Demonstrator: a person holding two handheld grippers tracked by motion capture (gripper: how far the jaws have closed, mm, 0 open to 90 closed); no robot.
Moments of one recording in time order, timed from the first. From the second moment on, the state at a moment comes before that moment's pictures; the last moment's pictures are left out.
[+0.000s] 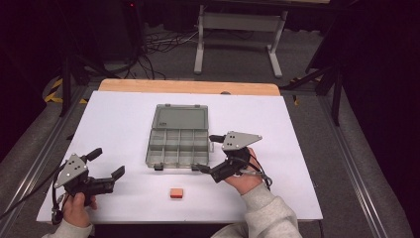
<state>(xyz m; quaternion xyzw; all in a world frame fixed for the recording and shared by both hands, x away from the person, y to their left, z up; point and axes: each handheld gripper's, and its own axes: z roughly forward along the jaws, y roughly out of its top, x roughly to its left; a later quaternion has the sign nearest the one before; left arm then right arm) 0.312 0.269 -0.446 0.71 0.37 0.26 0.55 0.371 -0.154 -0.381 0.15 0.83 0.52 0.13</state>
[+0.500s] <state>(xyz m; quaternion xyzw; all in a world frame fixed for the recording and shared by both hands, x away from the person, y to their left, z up) 0.312 0.269 -0.446 0.71 0.36 0.26 0.55 0.377 -0.127 -0.378 0.12 0.84 0.52 0.12</state>
